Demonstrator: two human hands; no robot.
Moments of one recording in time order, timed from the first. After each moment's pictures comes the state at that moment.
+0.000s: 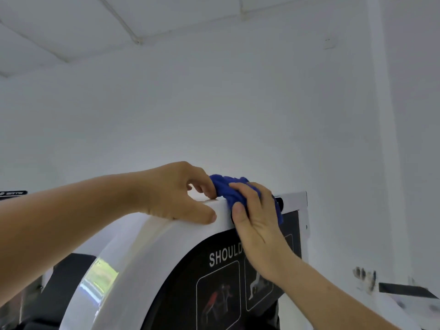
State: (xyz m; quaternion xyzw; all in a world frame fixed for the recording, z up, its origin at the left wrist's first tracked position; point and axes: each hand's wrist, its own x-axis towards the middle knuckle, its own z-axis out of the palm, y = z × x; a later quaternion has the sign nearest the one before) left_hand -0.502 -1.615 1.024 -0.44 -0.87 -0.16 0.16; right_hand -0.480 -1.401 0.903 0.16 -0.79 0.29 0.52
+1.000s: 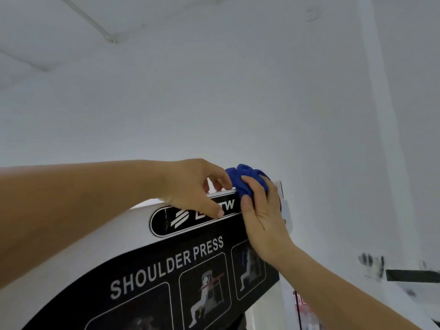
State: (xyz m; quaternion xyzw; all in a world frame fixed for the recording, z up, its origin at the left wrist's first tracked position) left_hand -0.531 -1.453 1.039 -0.45 -0.88 -0.01 0.15; right_hand -0.546 -1.256 0.883 0.11 -0.75 0.33 0.57
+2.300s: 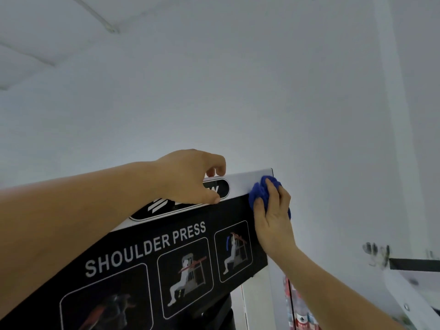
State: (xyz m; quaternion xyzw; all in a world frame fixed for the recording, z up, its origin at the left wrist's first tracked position) left_hand -0.522 -1.423 1.021 -0.41 -0.87 0.06 0.26; right_hand -0.565 -1.208 0.841 0.00 -0.74 0.40 0.54
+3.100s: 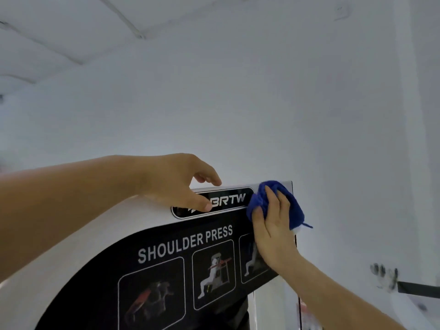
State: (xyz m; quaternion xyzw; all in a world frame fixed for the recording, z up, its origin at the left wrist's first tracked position) left_hand -0.497 -1.508 1.032 -0.39 -0.90 -0.03 0.17; right_hand -0.529 -1.268 0.861 0.04 -0.77 0.38 0.52
